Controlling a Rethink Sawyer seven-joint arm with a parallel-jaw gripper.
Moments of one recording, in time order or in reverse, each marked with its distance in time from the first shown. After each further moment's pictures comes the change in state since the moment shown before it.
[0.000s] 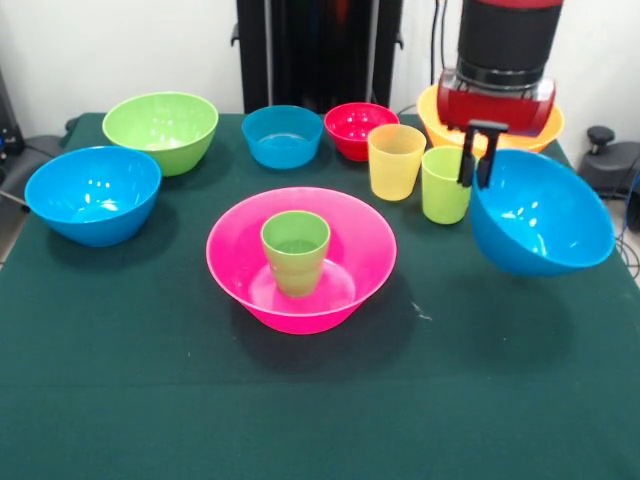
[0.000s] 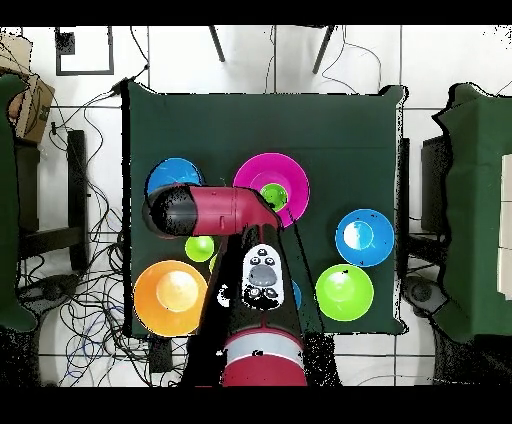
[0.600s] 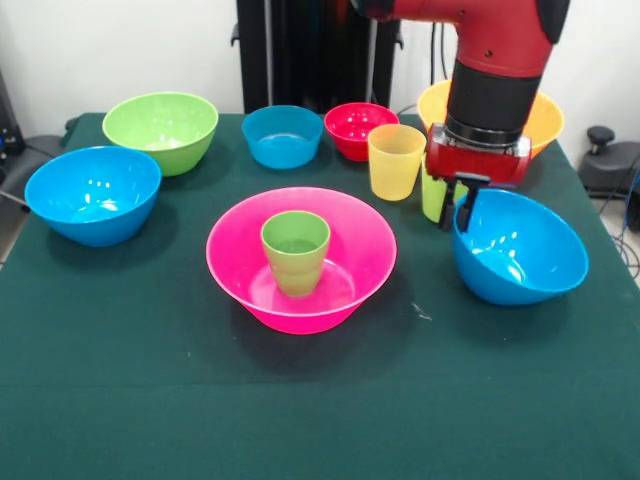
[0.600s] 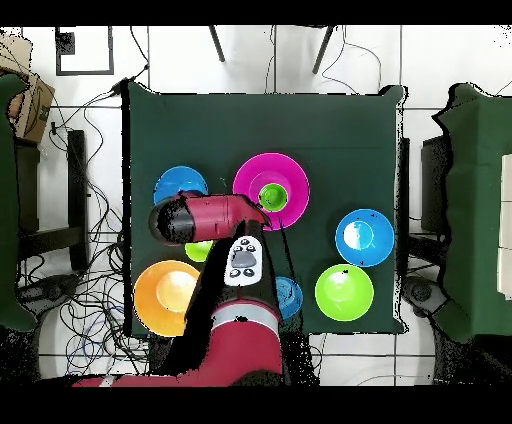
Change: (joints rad) arm 0.048 0.123 -0.059 -0.045 -0.075 -0.125 0.000
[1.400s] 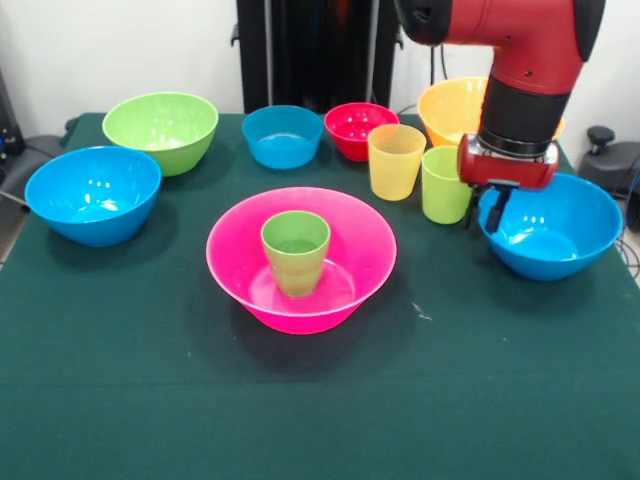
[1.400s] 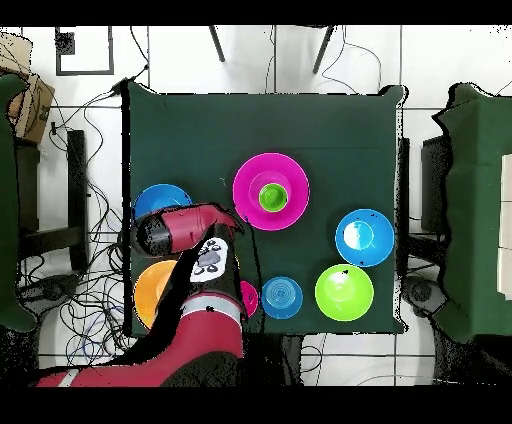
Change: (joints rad) arm 0.103 0.088 -0.016 -0.005 -0.035 -0.041 0.000
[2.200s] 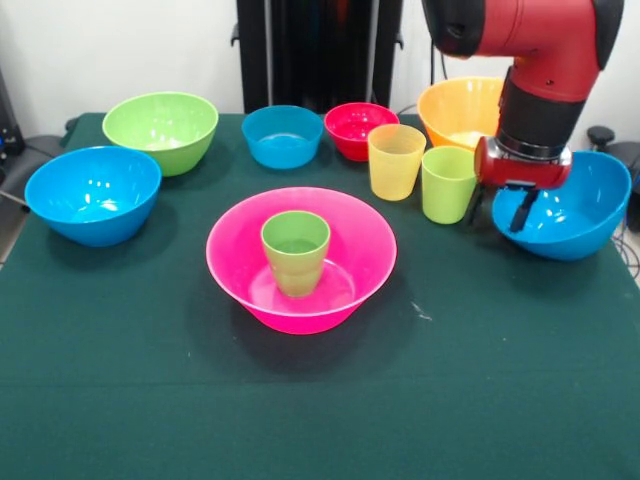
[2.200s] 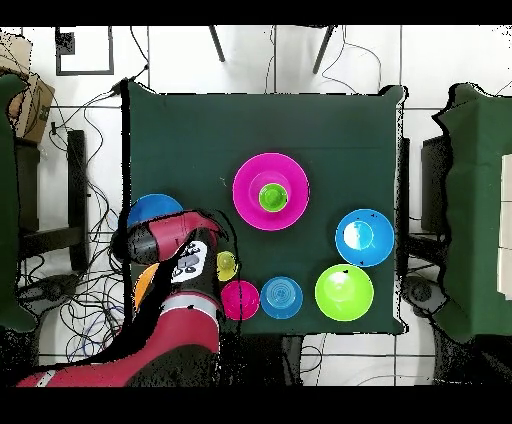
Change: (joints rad) arm 0.067 0.041 -0.011 -0.003 -0.001 0.000 0.000
